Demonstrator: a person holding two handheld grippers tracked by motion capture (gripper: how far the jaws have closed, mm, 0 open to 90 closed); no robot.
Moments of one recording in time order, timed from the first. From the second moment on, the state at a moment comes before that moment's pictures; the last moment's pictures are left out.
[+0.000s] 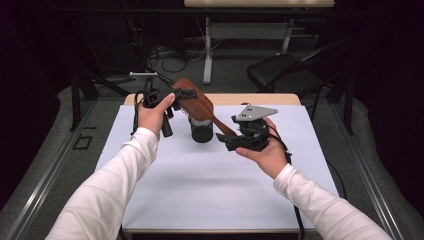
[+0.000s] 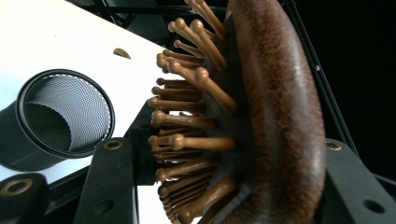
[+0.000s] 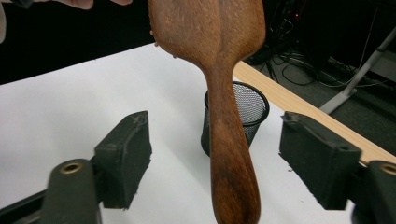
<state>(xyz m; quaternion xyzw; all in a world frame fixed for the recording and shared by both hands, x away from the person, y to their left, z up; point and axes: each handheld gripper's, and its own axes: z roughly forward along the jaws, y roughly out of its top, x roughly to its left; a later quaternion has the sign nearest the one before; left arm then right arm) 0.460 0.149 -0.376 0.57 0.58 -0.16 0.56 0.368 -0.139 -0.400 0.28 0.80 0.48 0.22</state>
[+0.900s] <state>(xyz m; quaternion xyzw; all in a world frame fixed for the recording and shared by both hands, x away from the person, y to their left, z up) 0.463 0.159 -0.369 0.56 0.59 -0.14 0.56 0.363 -0.151 -0.397 0.31 0.79 0.49 0.19</state>
